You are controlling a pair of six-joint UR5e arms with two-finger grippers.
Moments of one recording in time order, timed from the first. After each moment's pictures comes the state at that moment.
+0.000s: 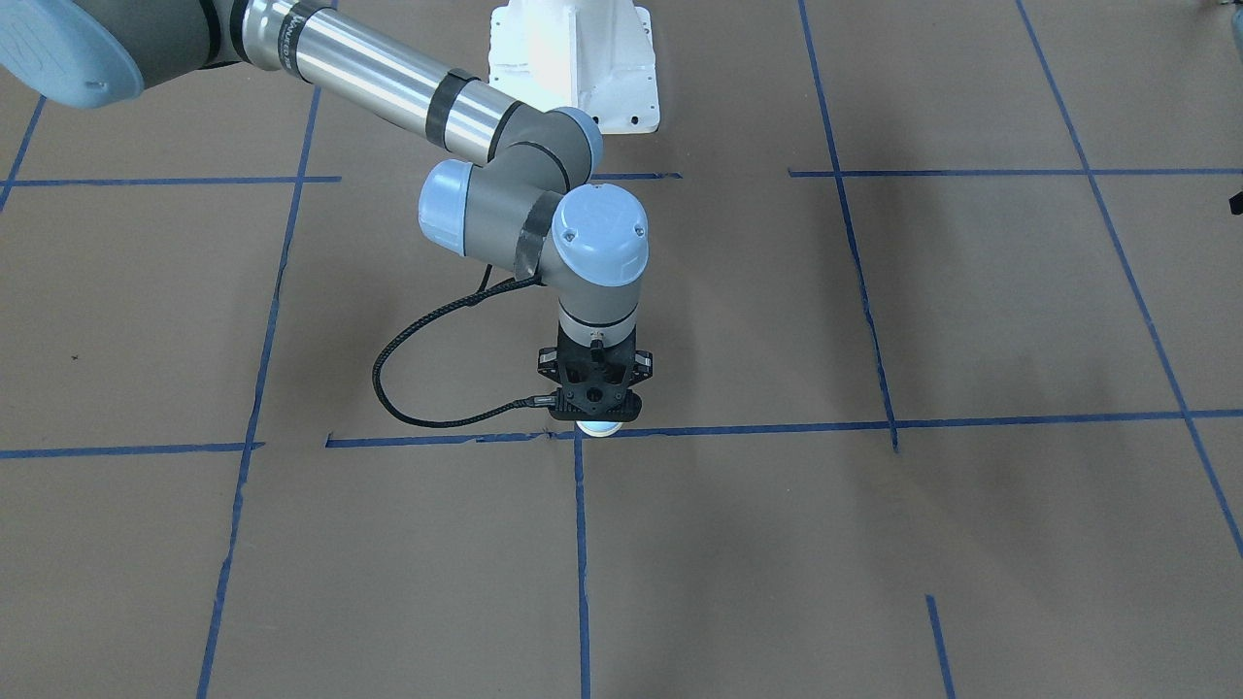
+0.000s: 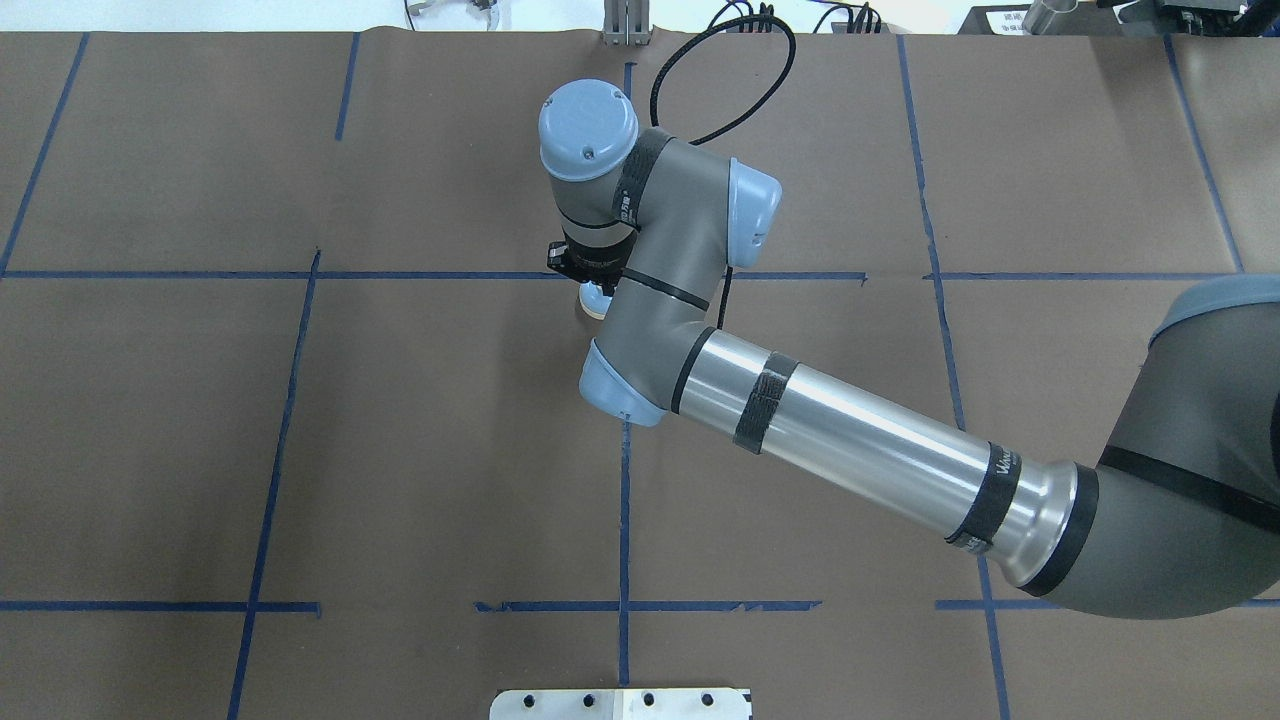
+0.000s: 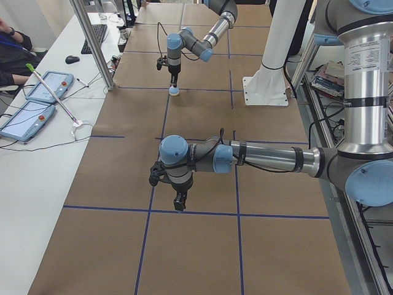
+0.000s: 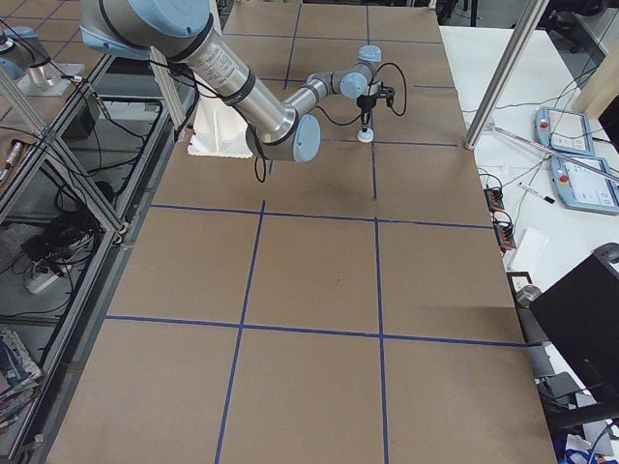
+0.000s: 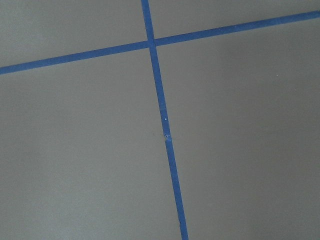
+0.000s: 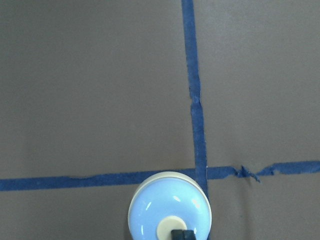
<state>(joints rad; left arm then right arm) -1.49 -1.45 -1.76 -1.50 -2.34 0.12 0.60 -0.49 1.05 -1.43 1.90 1.20</state>
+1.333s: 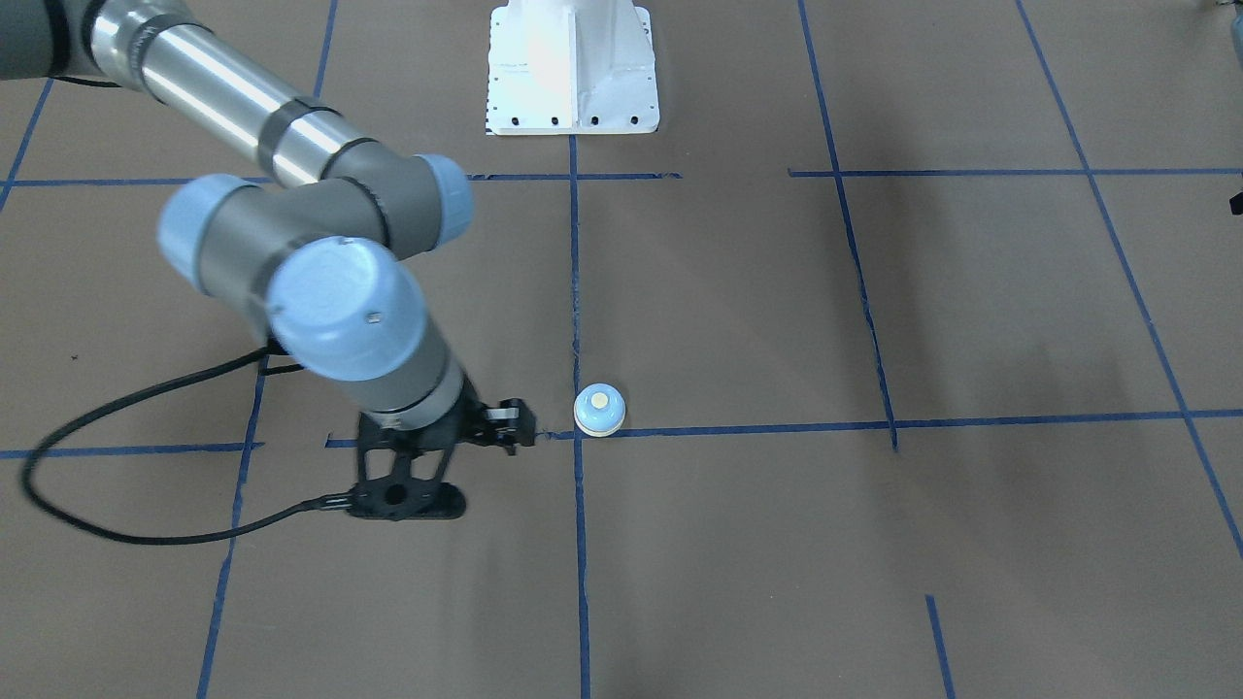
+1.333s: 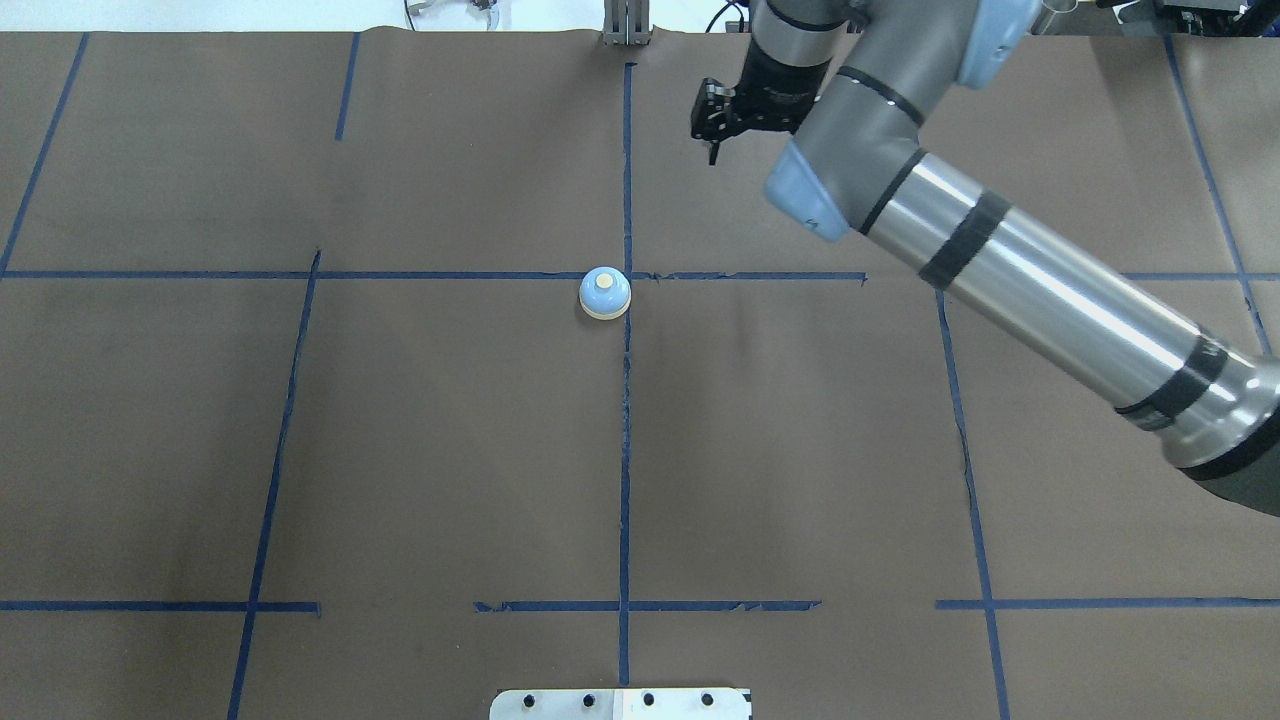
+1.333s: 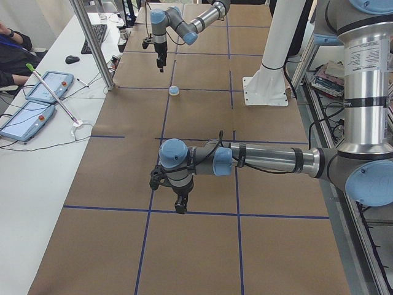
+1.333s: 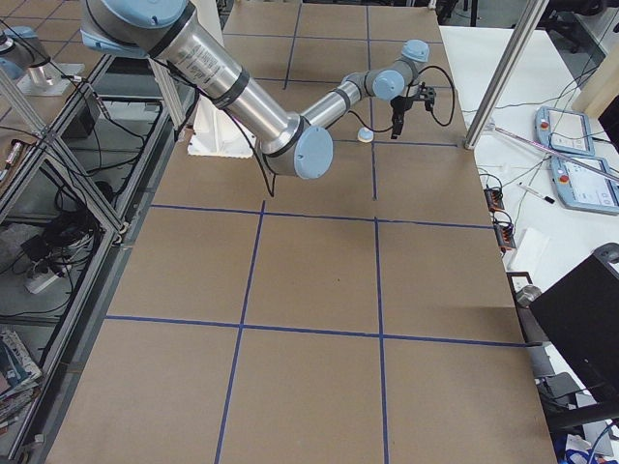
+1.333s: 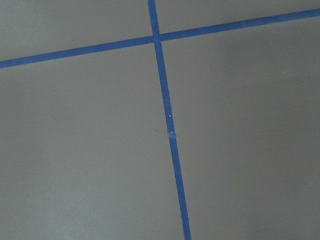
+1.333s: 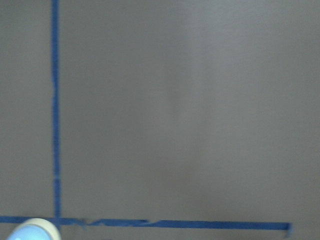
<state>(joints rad) -1.51 -1.43 -1.74 -1.49 -2.32 0.11 0.95 -0.73 1.32 -1.62 2.21 0.79</state>
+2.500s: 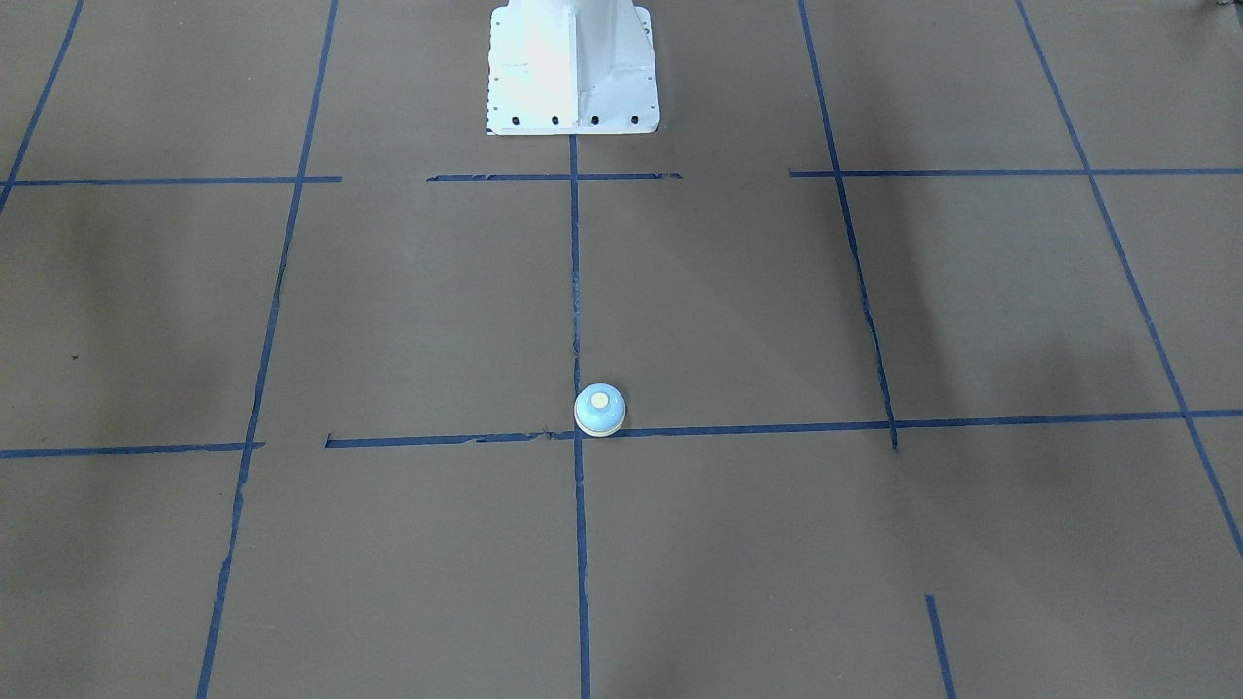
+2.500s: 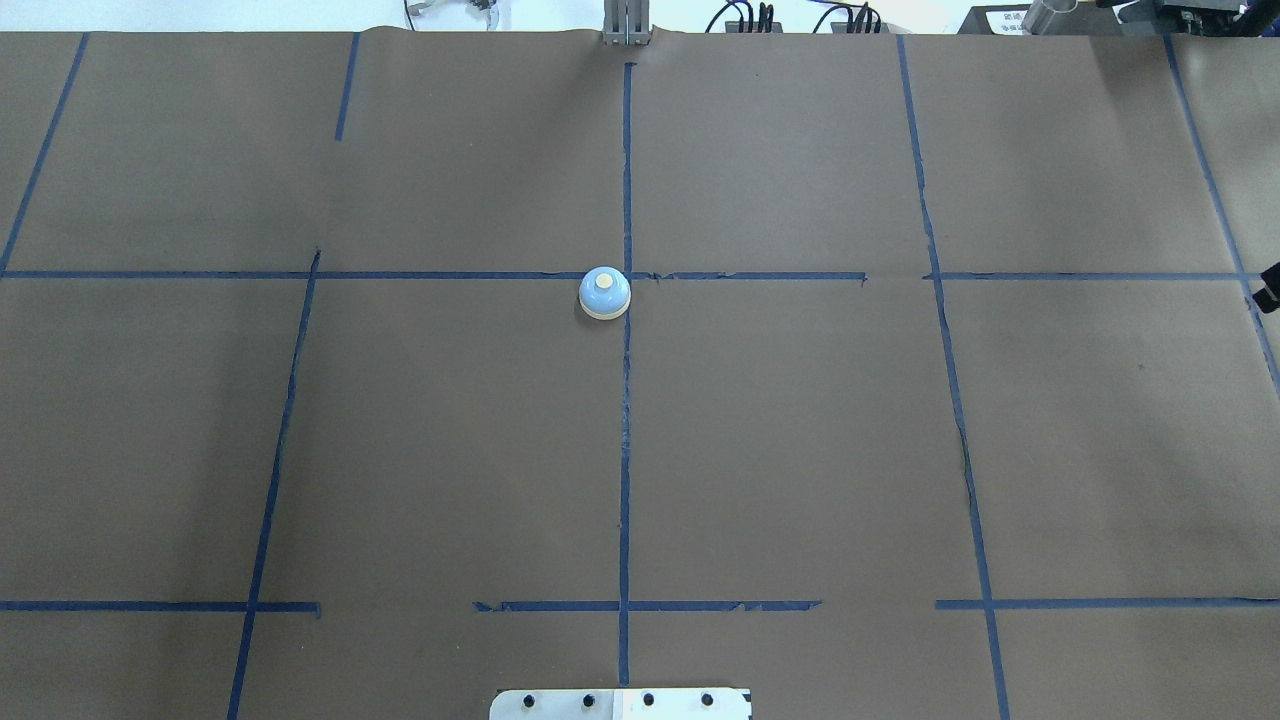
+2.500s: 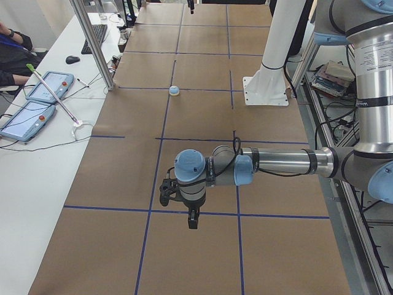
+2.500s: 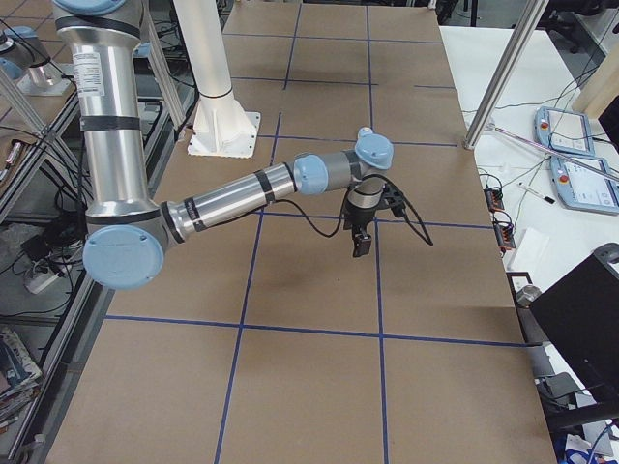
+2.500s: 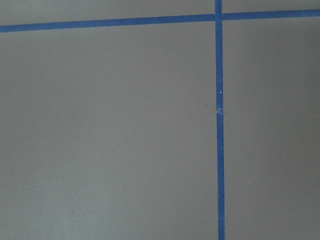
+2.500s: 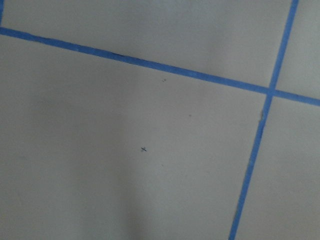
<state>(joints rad) -1.60 -1.37 -1.78 -1.49 -2.31 0.11 1.33 -1.62 1.94 -1.77 2.25 0.07</state>
